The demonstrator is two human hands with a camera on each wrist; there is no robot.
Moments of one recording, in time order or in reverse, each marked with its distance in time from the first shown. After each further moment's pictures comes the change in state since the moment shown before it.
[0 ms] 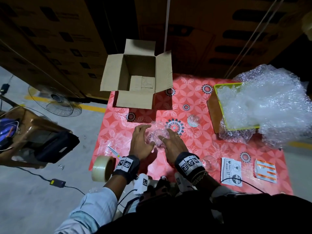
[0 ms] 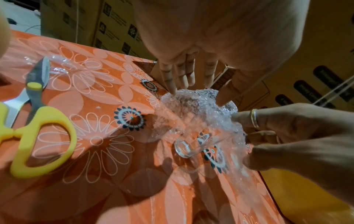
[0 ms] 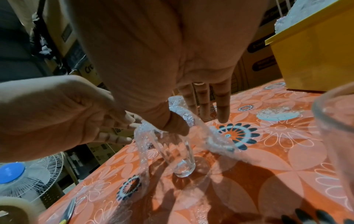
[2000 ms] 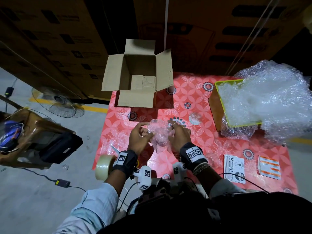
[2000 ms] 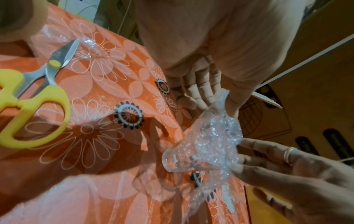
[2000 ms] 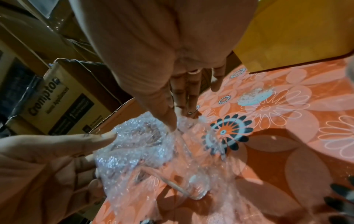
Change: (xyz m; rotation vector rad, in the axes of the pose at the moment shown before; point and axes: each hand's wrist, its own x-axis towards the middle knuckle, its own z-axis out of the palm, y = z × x) left_hand 0.013 -0.009 -0.010 -0.436 0.016 -0.209; right_hand 0.018 0.009 -0.017 0.502 0.112 0.310
